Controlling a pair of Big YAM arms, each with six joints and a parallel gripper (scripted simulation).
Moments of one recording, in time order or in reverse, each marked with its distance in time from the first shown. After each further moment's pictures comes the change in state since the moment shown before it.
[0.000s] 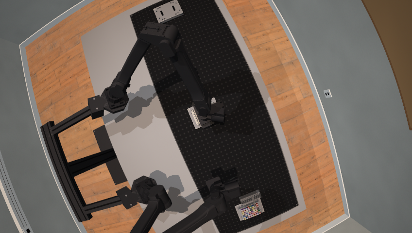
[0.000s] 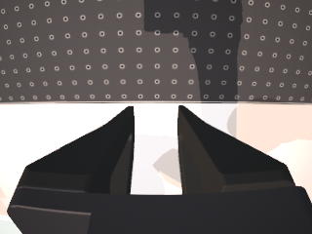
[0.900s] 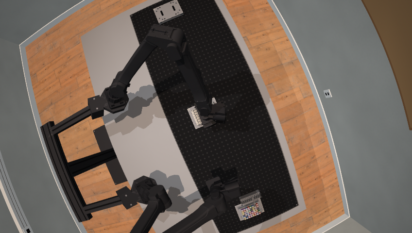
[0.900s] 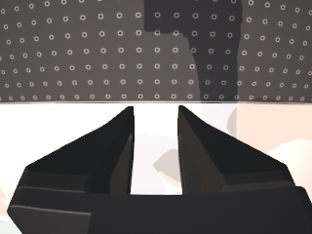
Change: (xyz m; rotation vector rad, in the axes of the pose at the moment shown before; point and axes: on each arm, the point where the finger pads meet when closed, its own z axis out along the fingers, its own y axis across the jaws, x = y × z) left arm -0.009 -0.004 0.032 0.008 -0.011 -0.006; right arm 0.000 0.000 0.000 0.000 0.000 0.000
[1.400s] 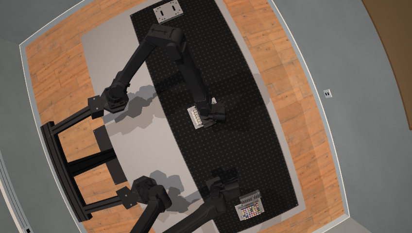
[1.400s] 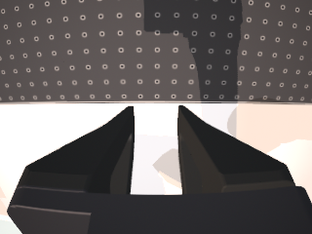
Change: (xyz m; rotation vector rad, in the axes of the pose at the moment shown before) left arm -0.001 0.000 -0.002 0.004 -0.007 -0.002; right arm 0.000 0.000 0.000 0.000 0.000 0.000
